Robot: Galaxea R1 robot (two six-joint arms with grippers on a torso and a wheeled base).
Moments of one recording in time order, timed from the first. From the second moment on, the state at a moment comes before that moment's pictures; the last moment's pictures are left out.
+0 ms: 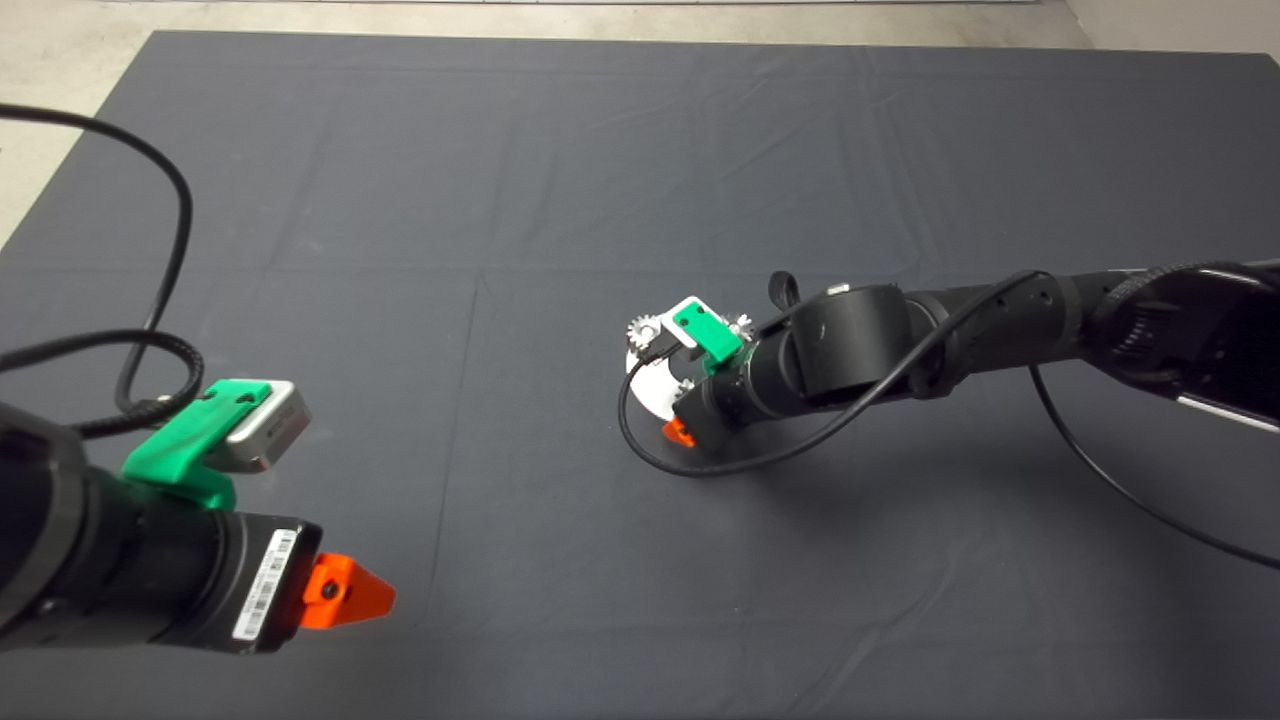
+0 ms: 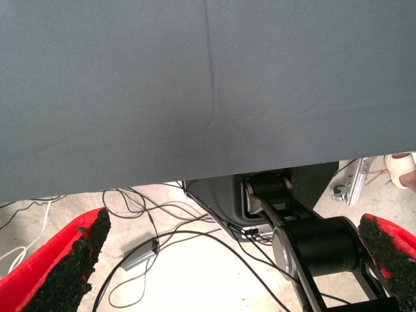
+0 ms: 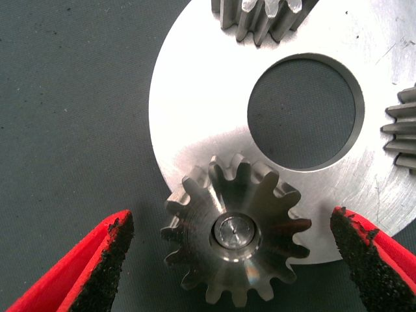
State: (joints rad) left arm -0.72 2.07 -0.29 0.03 1.44 -1.70; right arm 0.19 2.73 -0.99 -0.79 -1.46 1.09
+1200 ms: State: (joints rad) left arm -0.72 2.07 -0.29 0.03 1.44 -1.70; right arm 0.18 2.75 -1.01 -0.79 -1.46 1.09
